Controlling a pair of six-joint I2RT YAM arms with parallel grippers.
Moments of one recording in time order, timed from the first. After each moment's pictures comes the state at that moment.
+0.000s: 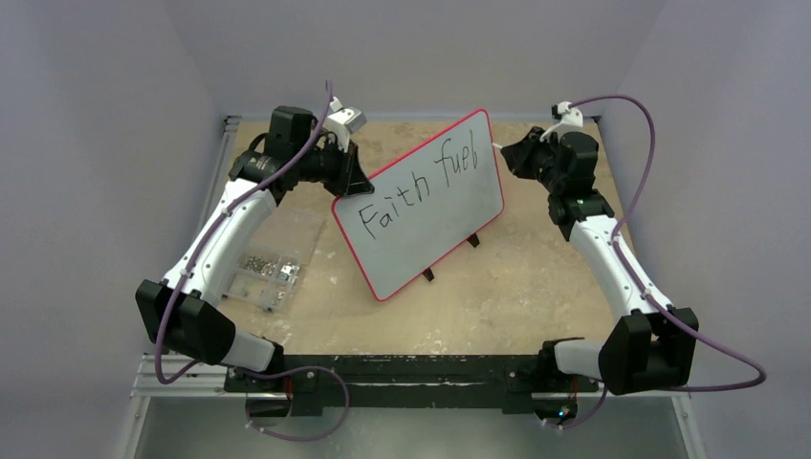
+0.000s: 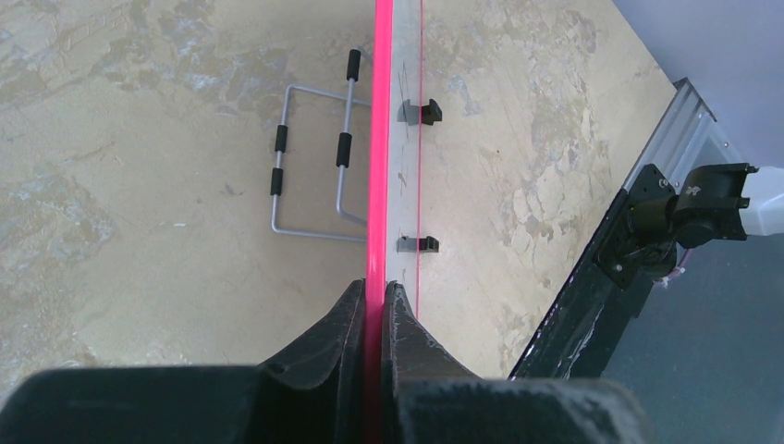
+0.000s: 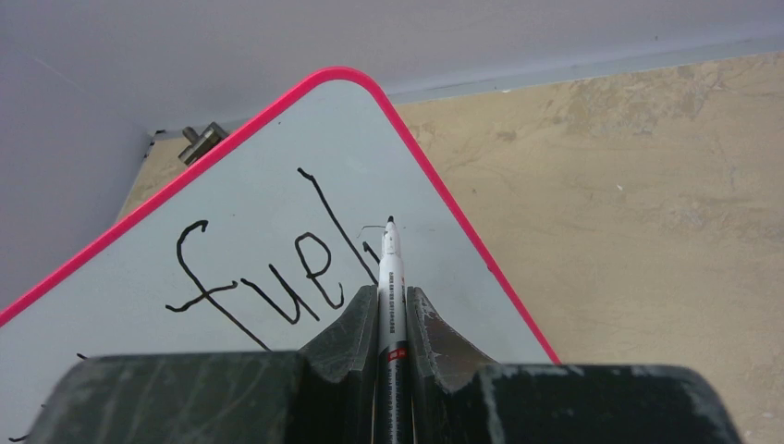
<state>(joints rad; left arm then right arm) -0.32 1.44 1.48 -0.71 0.63 0.01 0.12 1.27 1.05 0.00 -0.18 0.39</state>
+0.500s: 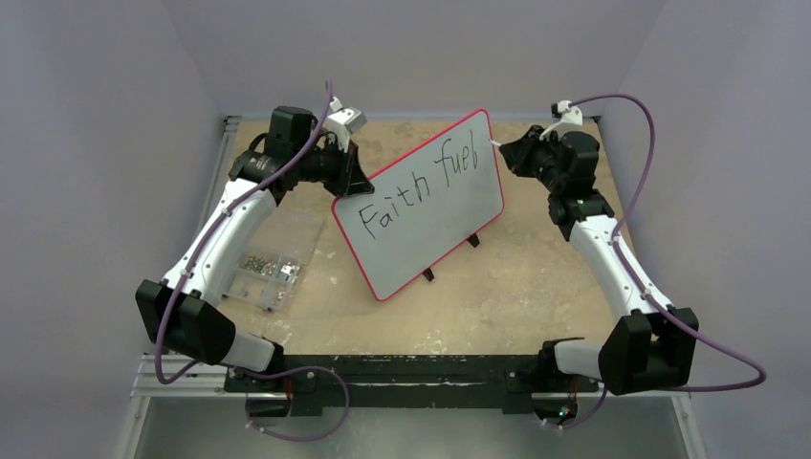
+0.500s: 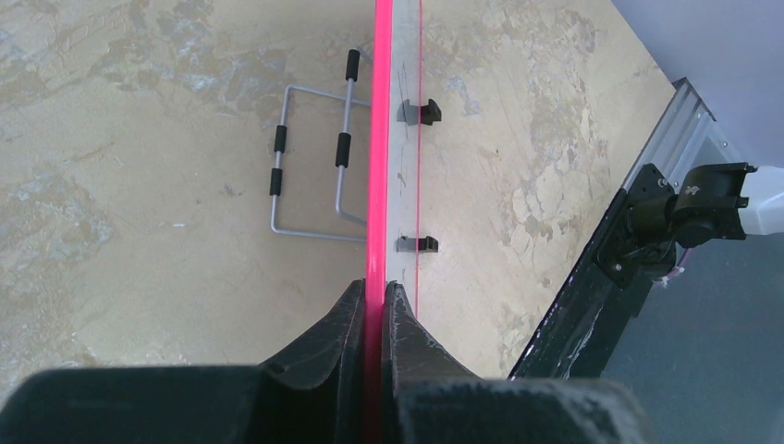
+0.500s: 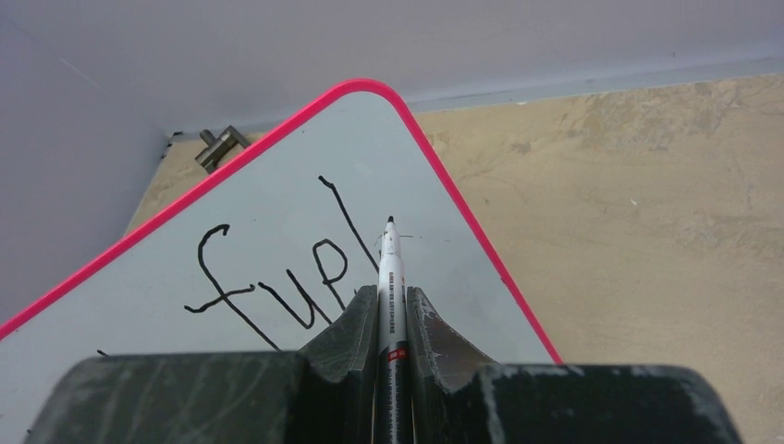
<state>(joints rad) -0.32 1.44 1.48 -0.71 0.64 0.01 0.12 1.27 1.05 0.02 -0.20 0.39</state>
